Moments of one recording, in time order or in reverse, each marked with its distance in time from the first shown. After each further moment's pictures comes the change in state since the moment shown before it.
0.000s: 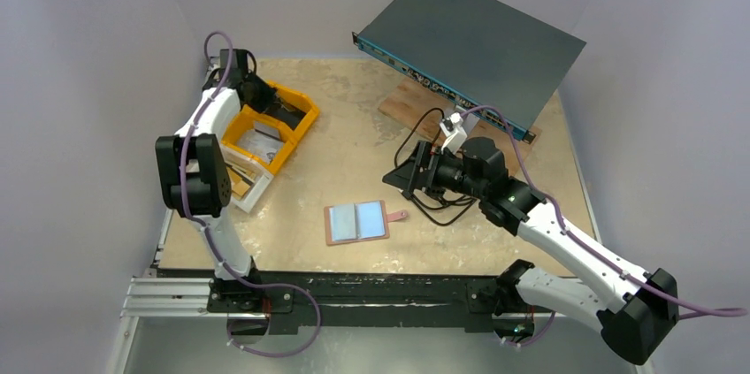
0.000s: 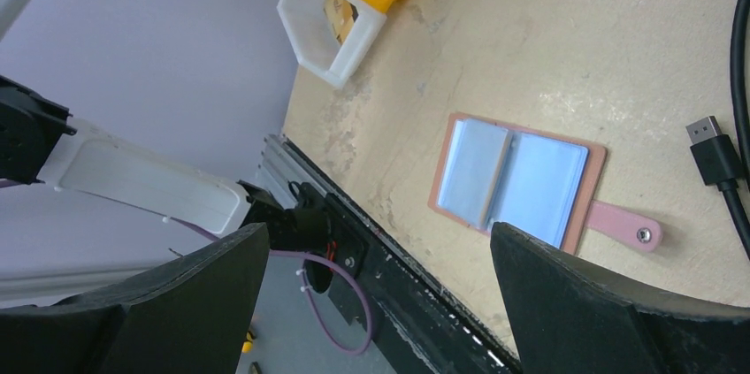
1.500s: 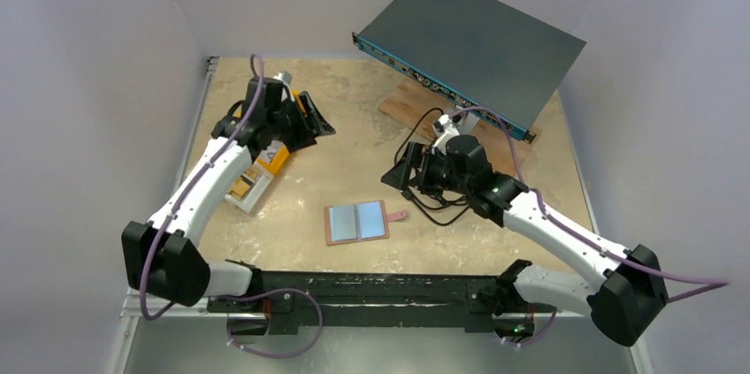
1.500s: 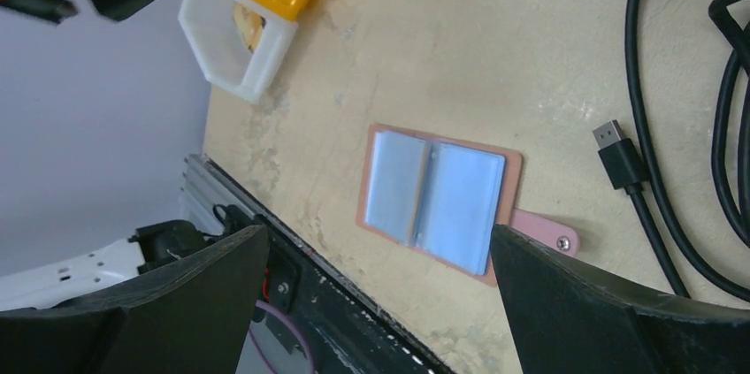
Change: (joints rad) left arm -0.304 -0.519 -0.302 -0.131 0.092 0.109; right arm 0.005 0.105 0.000 -0.006 0.103 -0.060
